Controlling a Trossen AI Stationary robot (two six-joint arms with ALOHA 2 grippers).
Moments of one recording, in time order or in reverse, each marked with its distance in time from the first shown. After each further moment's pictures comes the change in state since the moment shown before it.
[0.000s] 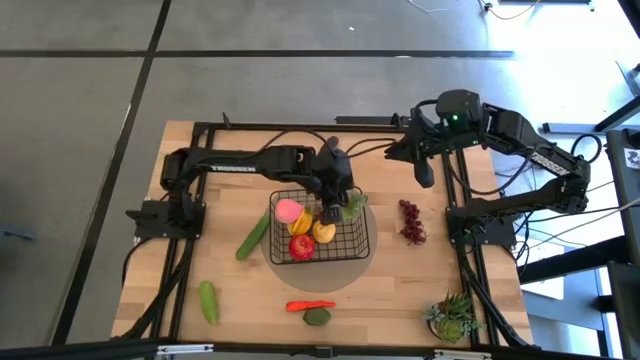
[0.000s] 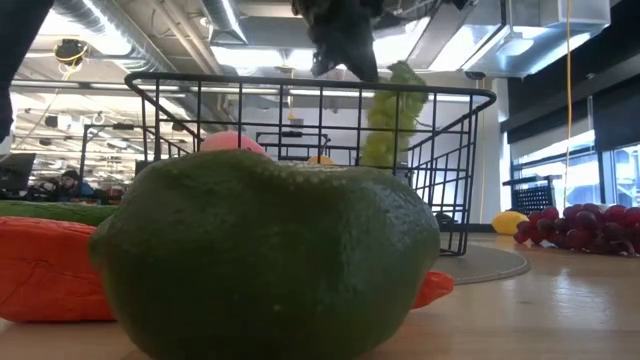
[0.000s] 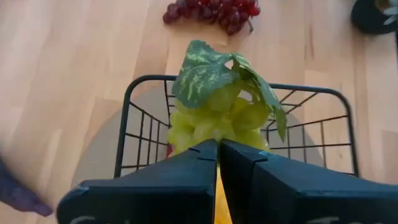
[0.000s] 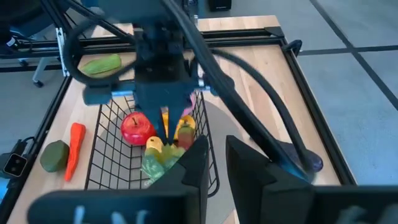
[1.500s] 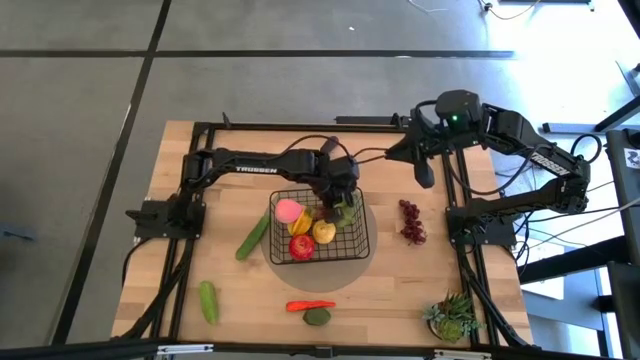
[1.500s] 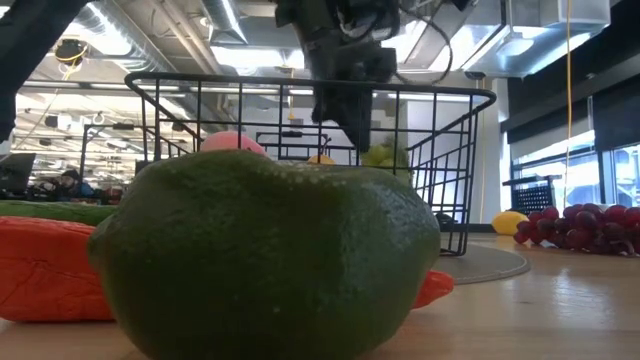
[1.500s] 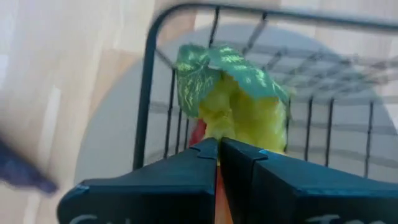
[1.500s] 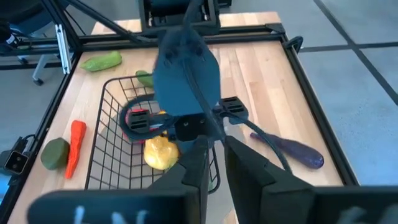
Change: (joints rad) left arm 0.049 0.154 0.003 -0.053 -0.027 0.027; right arm 0.000 -0.001 0.000 -0.013 0.002 0.001
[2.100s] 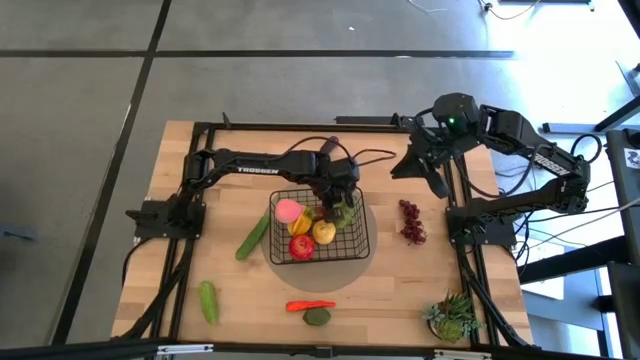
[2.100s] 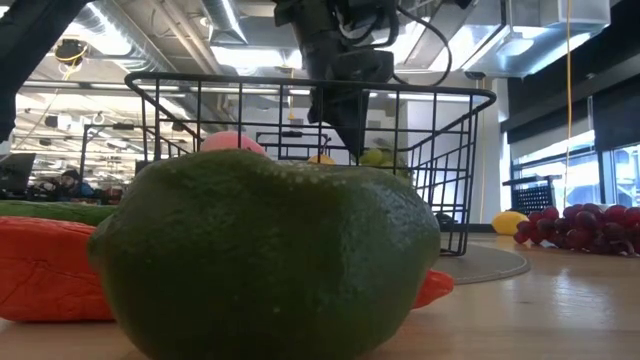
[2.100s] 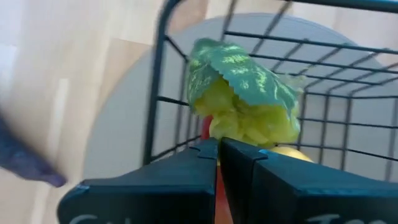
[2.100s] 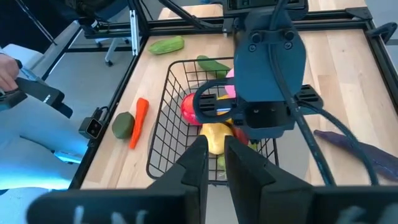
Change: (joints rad) left arm 0.000 0.003 -0.003 -0.014 -0.052 0.001; right arm 0.000 0.000 0.000 -0.095 -0.251 -0.054
